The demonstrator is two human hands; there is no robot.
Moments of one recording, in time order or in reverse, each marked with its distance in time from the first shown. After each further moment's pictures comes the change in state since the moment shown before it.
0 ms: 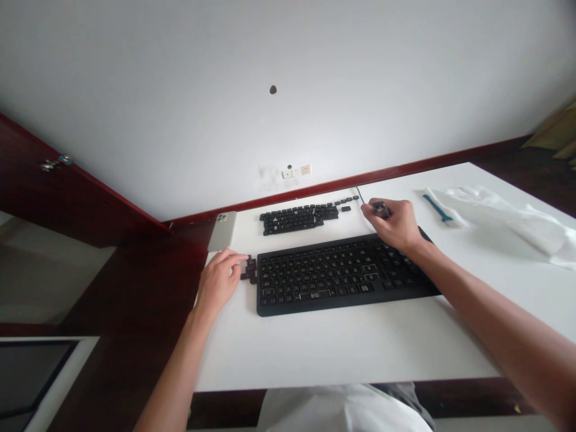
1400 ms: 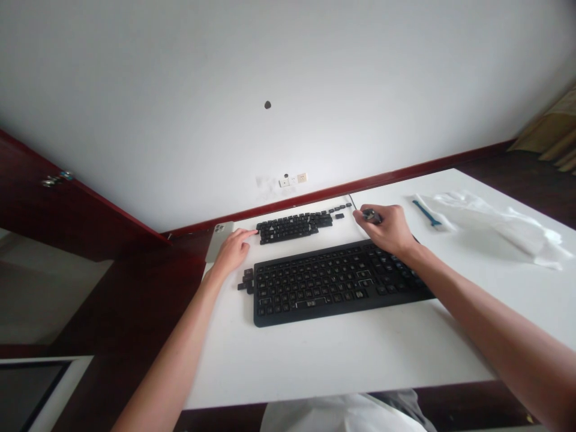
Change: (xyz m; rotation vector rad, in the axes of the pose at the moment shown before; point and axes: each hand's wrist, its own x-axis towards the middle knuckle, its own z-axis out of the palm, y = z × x) left_hand 0.102 -0.035 0.044 -0.090 -0.128 0.140; right_hand 0.003 0.001 -0.008 -0.047 -0.018 -0.038
